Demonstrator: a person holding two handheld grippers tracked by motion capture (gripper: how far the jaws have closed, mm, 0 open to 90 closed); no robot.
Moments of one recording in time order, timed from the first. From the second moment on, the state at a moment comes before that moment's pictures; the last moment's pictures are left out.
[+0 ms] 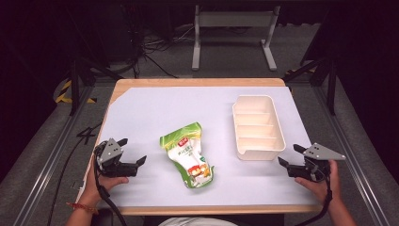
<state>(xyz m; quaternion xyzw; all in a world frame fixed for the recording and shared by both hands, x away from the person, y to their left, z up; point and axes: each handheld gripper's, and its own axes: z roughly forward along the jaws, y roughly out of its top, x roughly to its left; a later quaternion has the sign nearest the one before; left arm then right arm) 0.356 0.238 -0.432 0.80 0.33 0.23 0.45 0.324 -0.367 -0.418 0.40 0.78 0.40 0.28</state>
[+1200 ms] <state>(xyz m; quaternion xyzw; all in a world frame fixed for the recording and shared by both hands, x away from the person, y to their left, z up) 0.461 0.127 -0.412 0.88 0.23 0.01 0.41 0.327 -0.364 -0.422 0.40 0.78 0.38 0.28</state>
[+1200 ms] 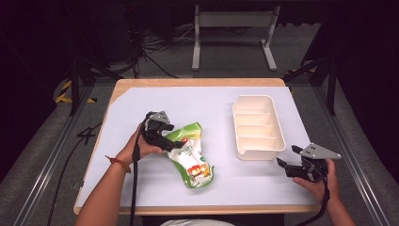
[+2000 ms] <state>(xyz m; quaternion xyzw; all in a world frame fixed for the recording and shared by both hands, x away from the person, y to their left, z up) 0.437 0.106 -0.416 0.93 0.17 0.05 0.32 0.330 -0.360 -0.425 0.40 0.80 0.37 0.27</state>
